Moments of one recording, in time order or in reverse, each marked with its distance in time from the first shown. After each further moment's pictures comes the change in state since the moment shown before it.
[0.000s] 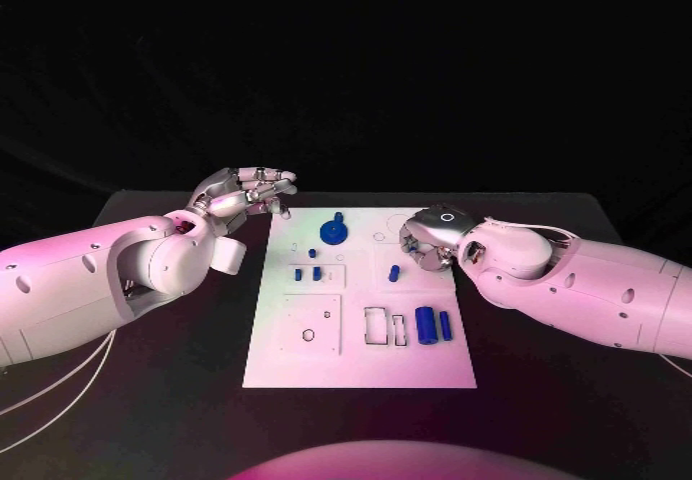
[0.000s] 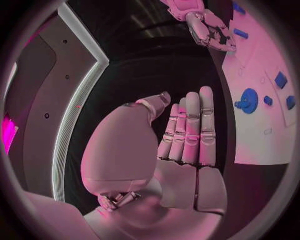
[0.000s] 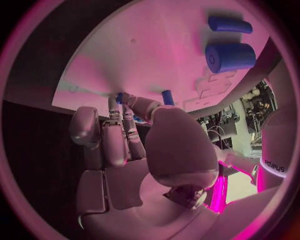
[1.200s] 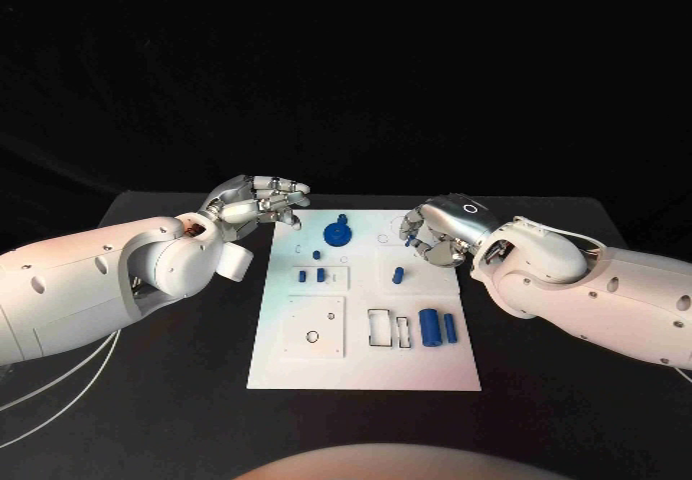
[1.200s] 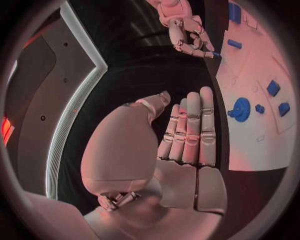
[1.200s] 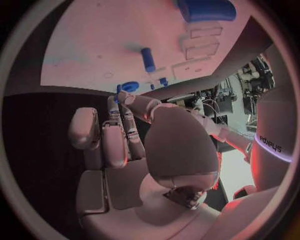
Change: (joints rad) left arm -0.001 0.009 0.000 -0.011 -0.050 0.063 -0.051; left_hand 0.000 0.000 -0.007 -0.002 0.000 -0.018 0.003 0.009 -0.002 -0.026 0.005 0.015 0.002 -0.017 0.004 -0.008 -0.004 0.000 -0.005 0.005 -0.016 -0.011; right arm 0.022 -0.096 0.014 0.169 0.157 -0.186 0.041; right_hand -0.004 0.004 0.052 -0.025 -0.013 0.003 -0.003 -0.009 0.003 0.006 0.006 -0.025 -0.001 -0.001 -0.006 0.008 0.006 -0.011 0.013 -0.002 0.032 0.031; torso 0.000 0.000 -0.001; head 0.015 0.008
